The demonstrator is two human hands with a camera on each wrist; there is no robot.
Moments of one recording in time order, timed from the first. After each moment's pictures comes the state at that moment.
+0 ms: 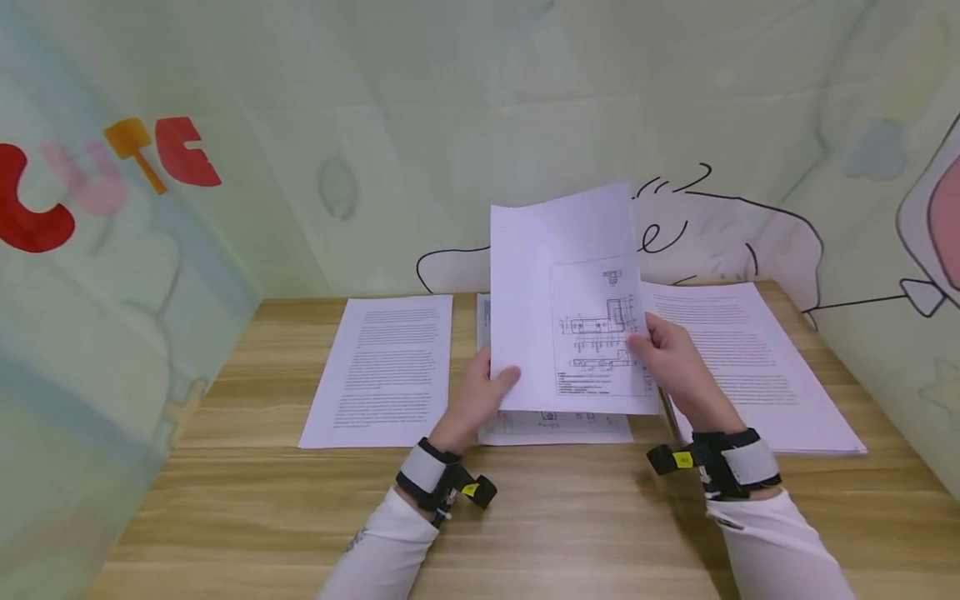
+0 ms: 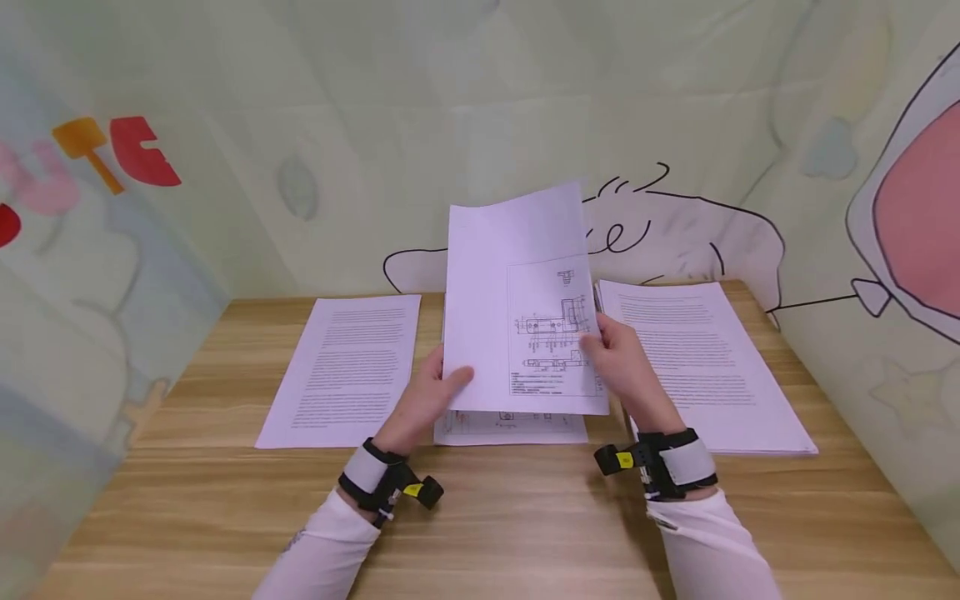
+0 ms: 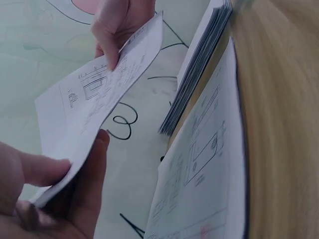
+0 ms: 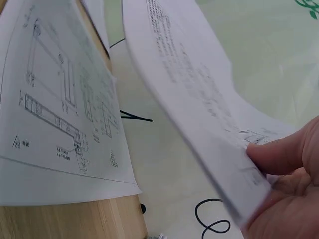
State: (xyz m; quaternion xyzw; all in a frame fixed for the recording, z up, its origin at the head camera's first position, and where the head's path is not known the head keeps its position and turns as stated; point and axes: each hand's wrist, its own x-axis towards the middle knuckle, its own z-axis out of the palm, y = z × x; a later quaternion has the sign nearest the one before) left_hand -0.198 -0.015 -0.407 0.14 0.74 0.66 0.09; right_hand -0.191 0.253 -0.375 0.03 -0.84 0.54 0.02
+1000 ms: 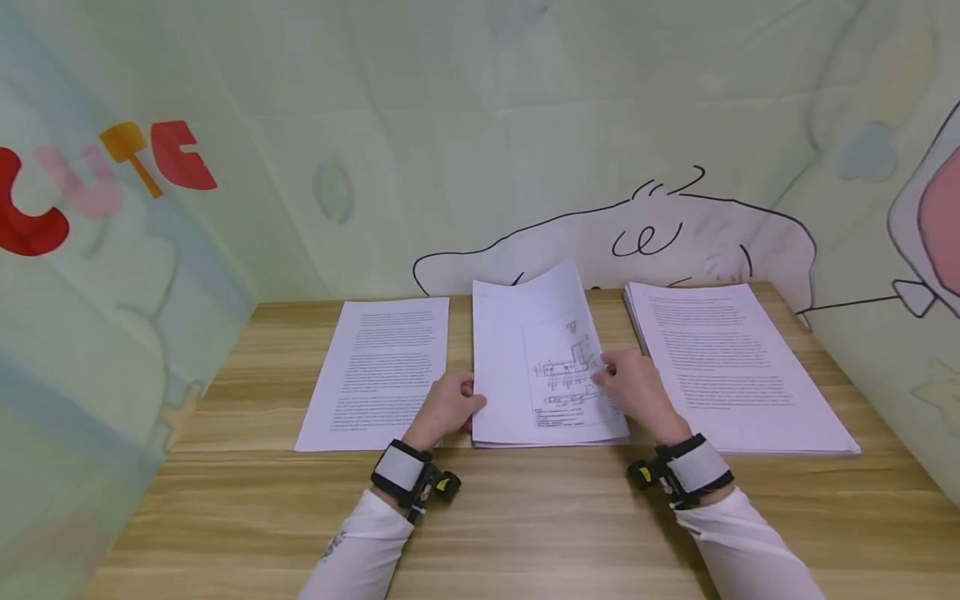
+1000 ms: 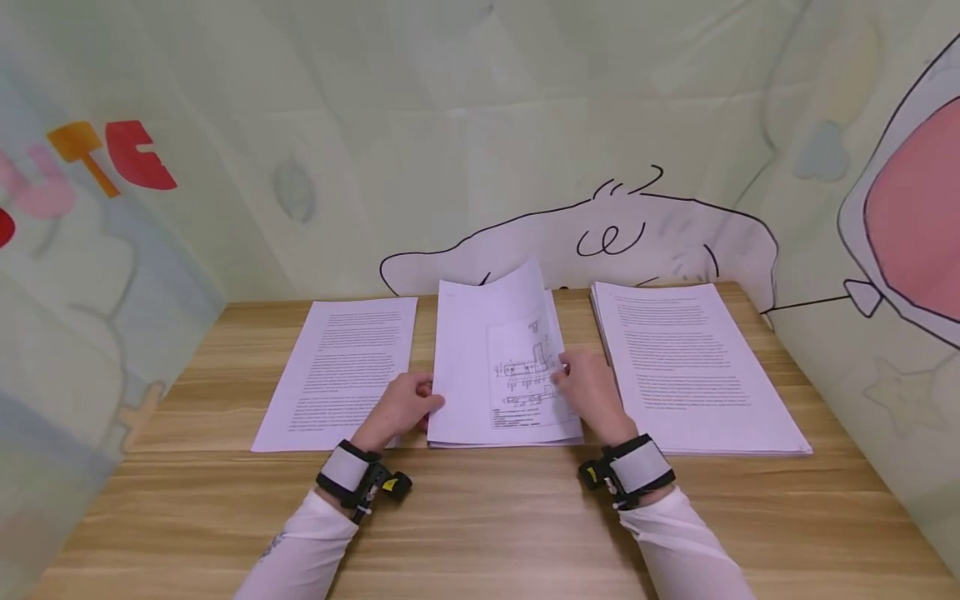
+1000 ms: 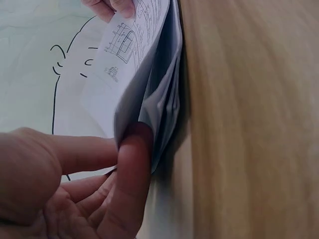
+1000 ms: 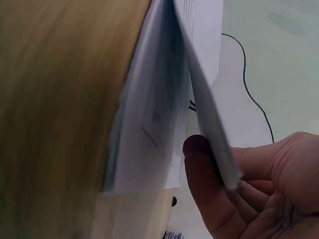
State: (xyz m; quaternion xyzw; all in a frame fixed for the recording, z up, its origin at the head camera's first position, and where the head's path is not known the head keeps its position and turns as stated) left_hand -0.213 -0.051 -0.430 0.11 0.89 0.43 0.11; right_hand -0.197 0.224 -0.413 0.01 -0.96 0.28 0.05
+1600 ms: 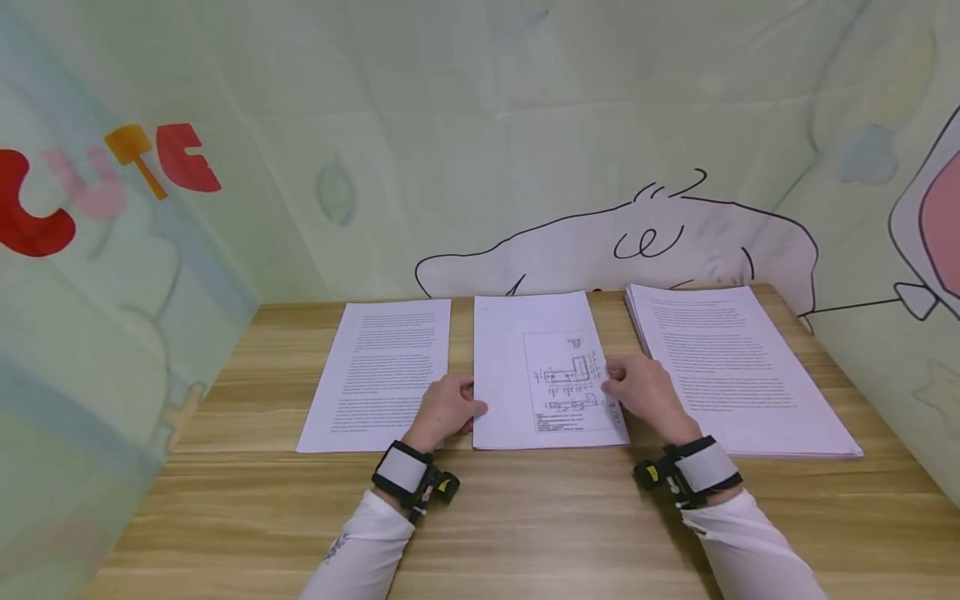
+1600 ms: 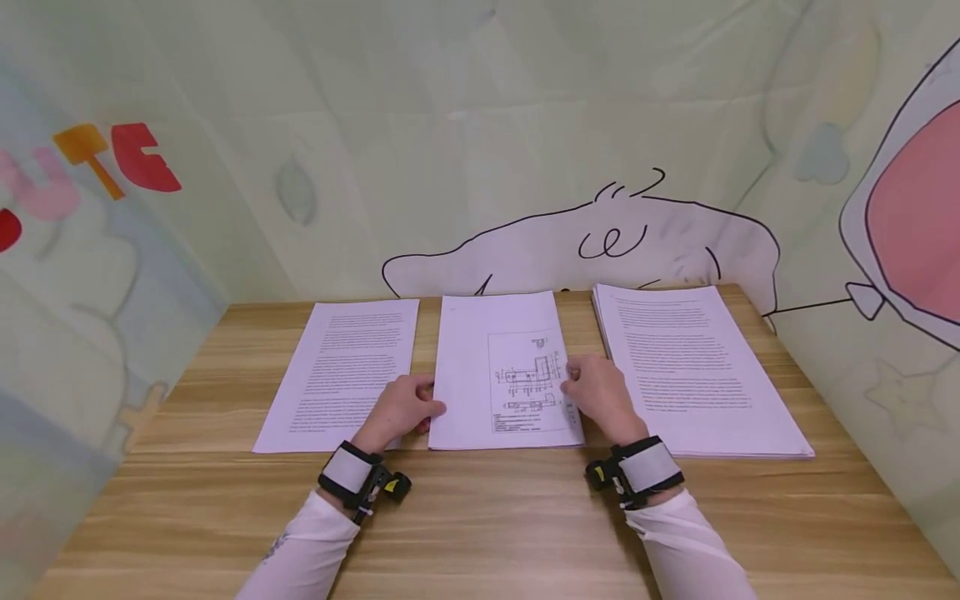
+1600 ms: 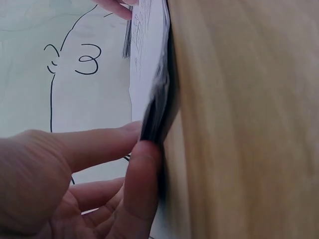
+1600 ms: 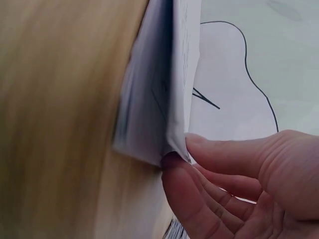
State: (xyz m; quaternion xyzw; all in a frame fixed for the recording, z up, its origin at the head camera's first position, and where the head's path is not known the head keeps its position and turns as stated) left_hand -0.212 -0.055 -0.430 0.09 0.91 0.40 0.11; right_hand -0.203 0.236 -0.419 0.00 -0.96 0.27 0.02
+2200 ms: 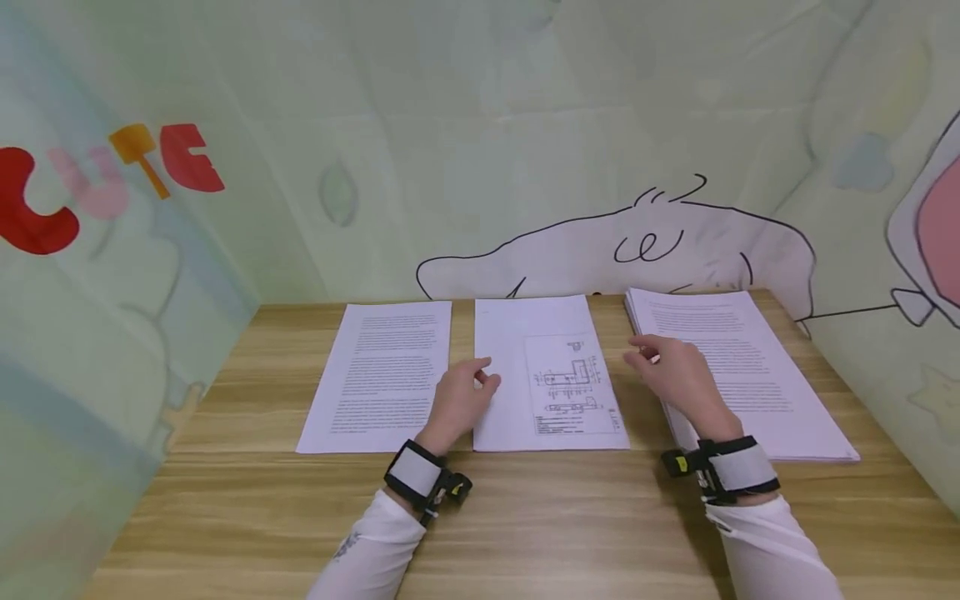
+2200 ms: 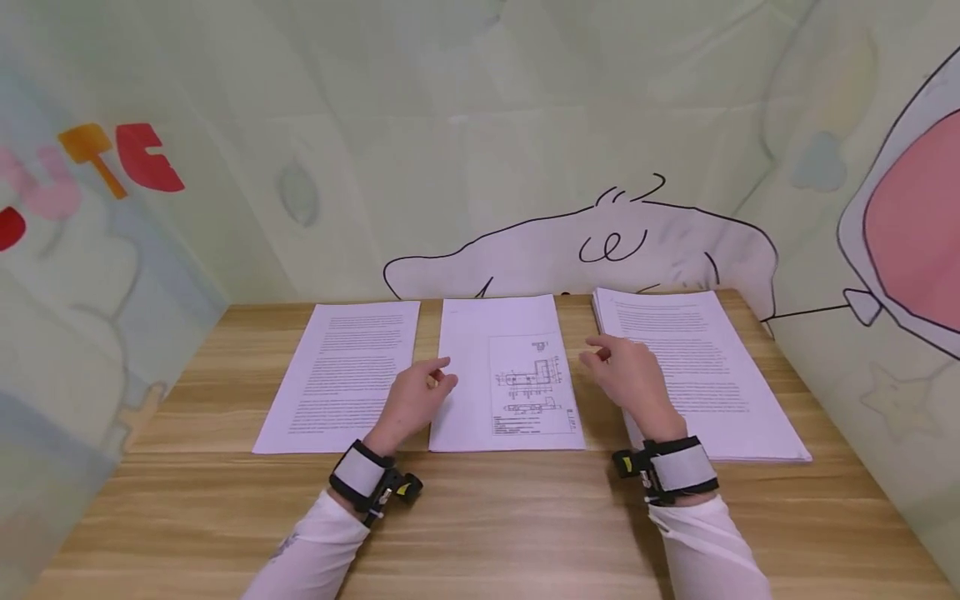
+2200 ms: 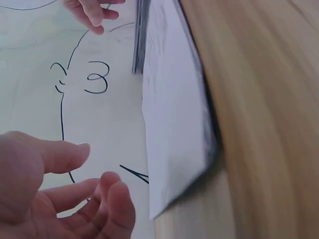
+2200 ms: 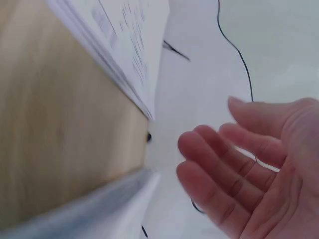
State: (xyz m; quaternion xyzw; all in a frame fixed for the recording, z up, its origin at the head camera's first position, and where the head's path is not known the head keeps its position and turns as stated) left_hand -0.211 -0.030 -0.418 0.11 0.92 0.39 -0.02; right_hand -0.197 0.268 -0.391 0.03 -0.96 0.25 0.12
